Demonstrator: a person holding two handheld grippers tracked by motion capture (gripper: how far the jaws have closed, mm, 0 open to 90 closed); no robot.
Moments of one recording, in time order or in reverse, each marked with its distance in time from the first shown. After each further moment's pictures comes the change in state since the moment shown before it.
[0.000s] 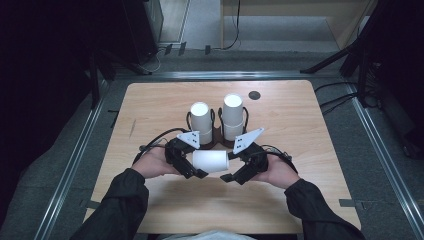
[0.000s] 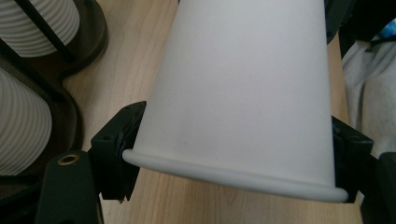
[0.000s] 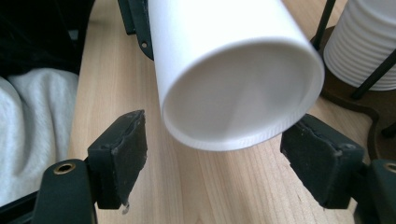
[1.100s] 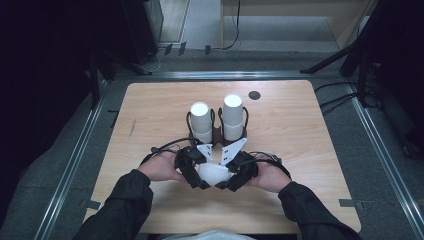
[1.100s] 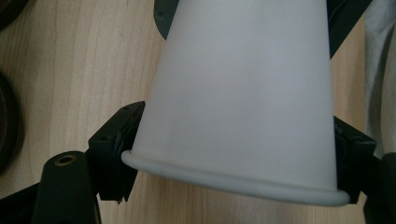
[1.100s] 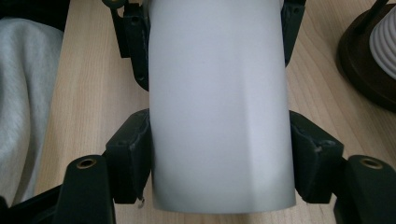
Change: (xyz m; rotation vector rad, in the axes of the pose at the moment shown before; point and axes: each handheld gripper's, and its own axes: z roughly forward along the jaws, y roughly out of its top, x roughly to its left) left arm -0.010 0.008 0.033 0.201 -0.033 0.027; right arm 0.012 0.002 0.030 0.133 -0.015 -0.110
